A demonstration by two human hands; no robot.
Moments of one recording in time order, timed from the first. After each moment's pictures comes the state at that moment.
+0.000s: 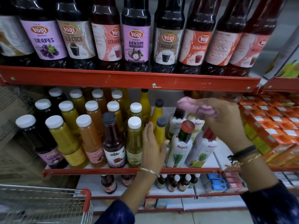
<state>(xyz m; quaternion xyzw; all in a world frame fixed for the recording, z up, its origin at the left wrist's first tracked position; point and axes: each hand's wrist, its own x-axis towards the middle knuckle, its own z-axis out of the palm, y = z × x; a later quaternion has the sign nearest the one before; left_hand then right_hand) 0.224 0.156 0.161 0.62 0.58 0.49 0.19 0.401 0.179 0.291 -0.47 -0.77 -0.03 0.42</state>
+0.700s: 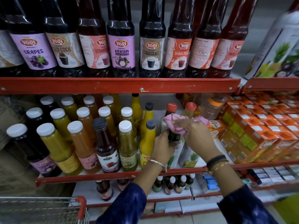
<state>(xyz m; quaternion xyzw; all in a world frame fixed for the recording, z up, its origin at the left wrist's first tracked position) 0.273 0.186 0.169 0.68 0.53 0.42 0.28 0.397 0.178 0.235 -0.52 -0.79 -0.05 0.31</state>
